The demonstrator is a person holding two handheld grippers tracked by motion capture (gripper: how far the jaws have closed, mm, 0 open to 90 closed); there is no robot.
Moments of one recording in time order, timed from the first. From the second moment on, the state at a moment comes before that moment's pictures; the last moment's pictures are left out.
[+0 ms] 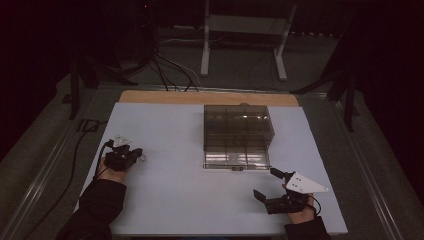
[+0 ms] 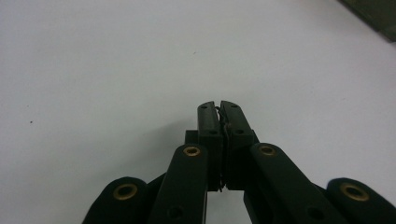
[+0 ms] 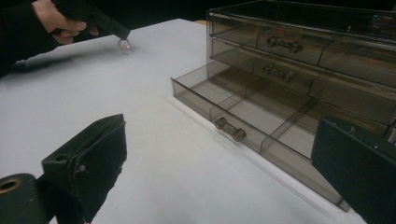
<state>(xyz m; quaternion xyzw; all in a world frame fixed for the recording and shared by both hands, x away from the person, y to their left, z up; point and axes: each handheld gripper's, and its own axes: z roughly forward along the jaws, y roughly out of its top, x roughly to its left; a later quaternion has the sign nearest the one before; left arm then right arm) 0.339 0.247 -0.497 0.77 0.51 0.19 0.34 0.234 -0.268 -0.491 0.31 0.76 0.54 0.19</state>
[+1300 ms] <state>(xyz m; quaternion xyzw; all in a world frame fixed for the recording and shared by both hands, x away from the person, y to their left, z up) 0.337 0.207 -0.483 0.79 0.46 0.17 0.38 0.235 -0.268 -0.491 0.31 0.76 0.54 0.19</state>
